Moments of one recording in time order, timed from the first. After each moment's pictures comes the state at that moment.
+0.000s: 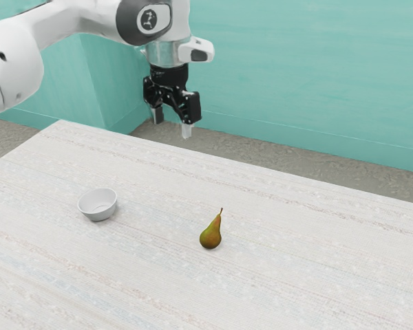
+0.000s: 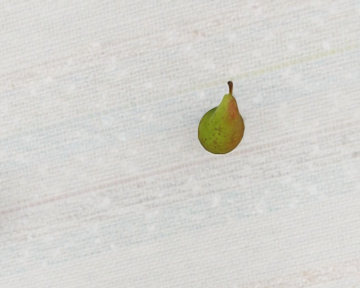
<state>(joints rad) -0.31 0.26 0.11 -1.29 0.01 1.46 0.05</state>
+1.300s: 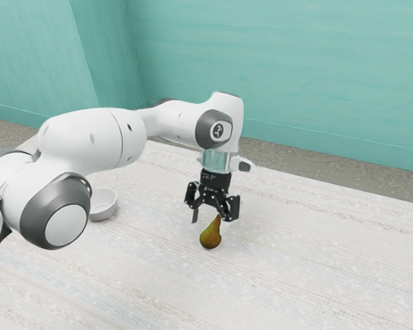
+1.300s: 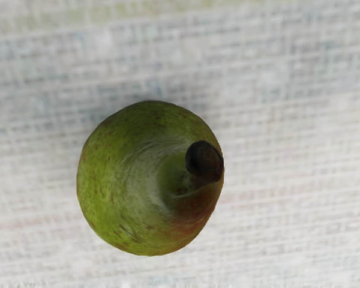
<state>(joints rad) -0.29 0.80 0.09 -1.16 -0.17 1.47 -0.05</state>
